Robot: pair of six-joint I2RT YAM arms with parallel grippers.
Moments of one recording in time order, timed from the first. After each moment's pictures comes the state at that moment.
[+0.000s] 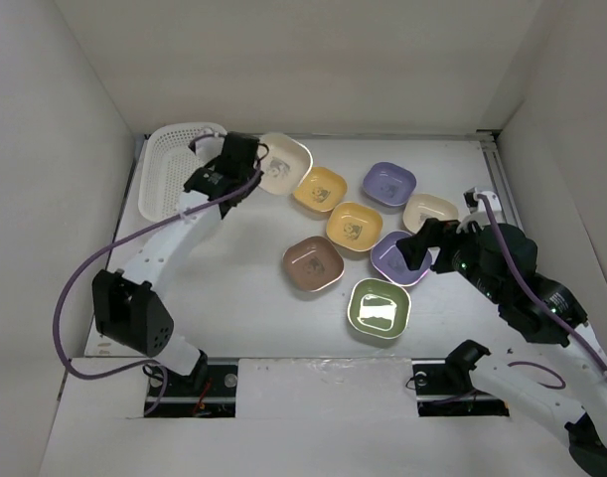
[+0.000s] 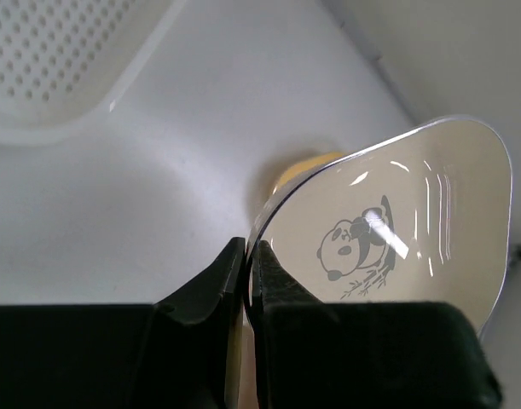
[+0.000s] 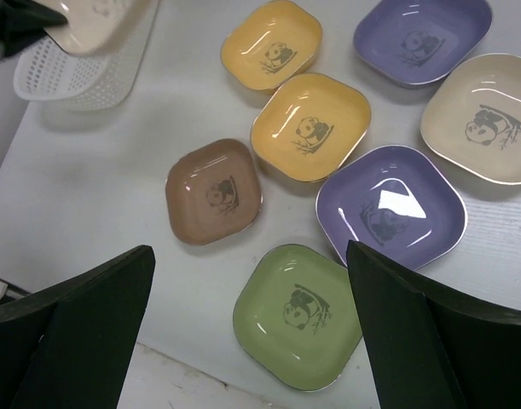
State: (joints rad) left arm -0.44 1.53 1.41 -0.66 -0.46 -1.09; right arm 0.63 0.68 1.06 -0.74 0.20 0.44
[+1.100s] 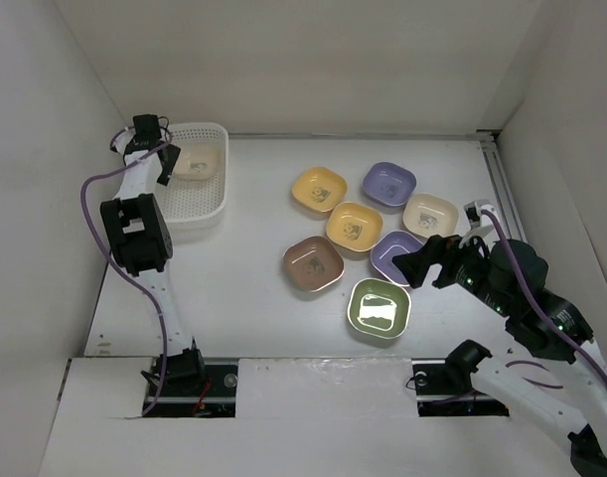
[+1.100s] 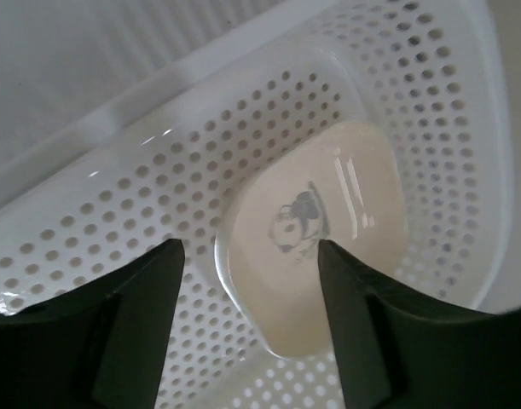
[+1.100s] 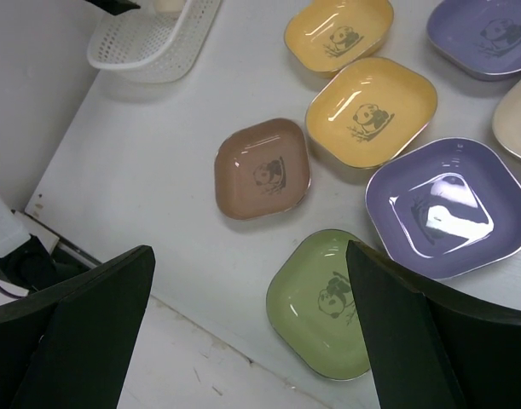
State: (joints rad) left arm 0.19 2.21 1.90 -0.56 -0.20 -1.02; right arm 0.64 0.57 0.98 -0.70 0.04 0.46
